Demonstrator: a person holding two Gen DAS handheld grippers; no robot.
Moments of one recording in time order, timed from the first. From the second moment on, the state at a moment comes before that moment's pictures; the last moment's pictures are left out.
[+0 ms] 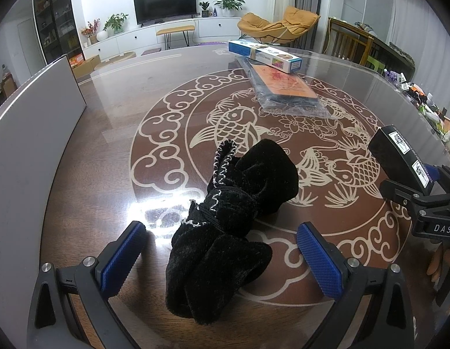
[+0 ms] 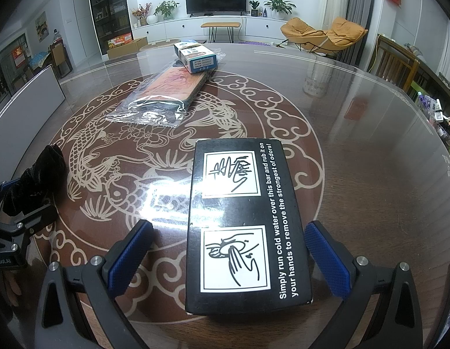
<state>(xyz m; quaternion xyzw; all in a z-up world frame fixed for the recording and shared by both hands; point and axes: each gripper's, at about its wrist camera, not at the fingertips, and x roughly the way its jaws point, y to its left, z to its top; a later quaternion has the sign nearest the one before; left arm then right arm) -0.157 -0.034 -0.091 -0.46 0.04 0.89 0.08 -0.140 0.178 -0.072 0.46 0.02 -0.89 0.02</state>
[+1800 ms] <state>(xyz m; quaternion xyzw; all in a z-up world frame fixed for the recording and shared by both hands) -0.045 -0.028 -0.024 -0.40 -0.04 0.91 0.13 -0.056 0.205 -0.025 0.46 -0.11 -0.87 0.12</state>
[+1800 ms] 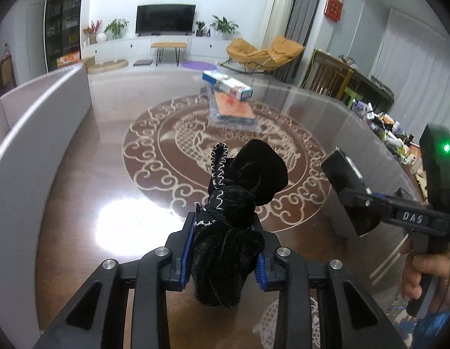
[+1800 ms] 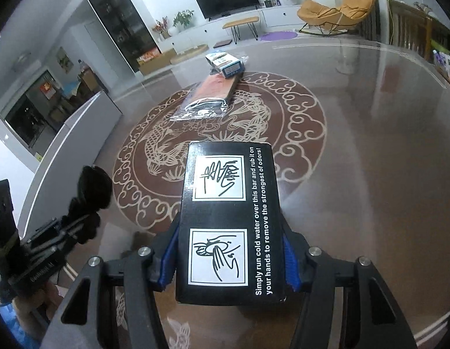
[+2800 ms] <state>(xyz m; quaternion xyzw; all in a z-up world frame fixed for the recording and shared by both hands) 0.021 -0.363 0.029 -0.44 -0.11 0.87 -0.18 -0.060 -0.212 0.061 0.44 0.02 -0.79 0.42</state>
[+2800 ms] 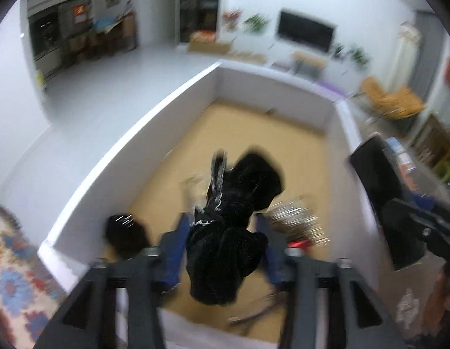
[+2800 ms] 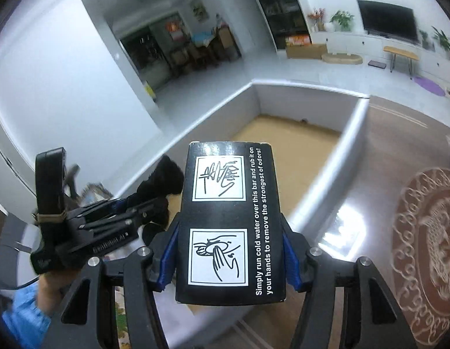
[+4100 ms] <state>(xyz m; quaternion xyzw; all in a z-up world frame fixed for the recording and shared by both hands) -0.023 -0.093 0.040 -0.40 -0.06 0.91 0.06 -0.114 0.202 -0.068 0.46 0.03 -0.89 -0.01</state>
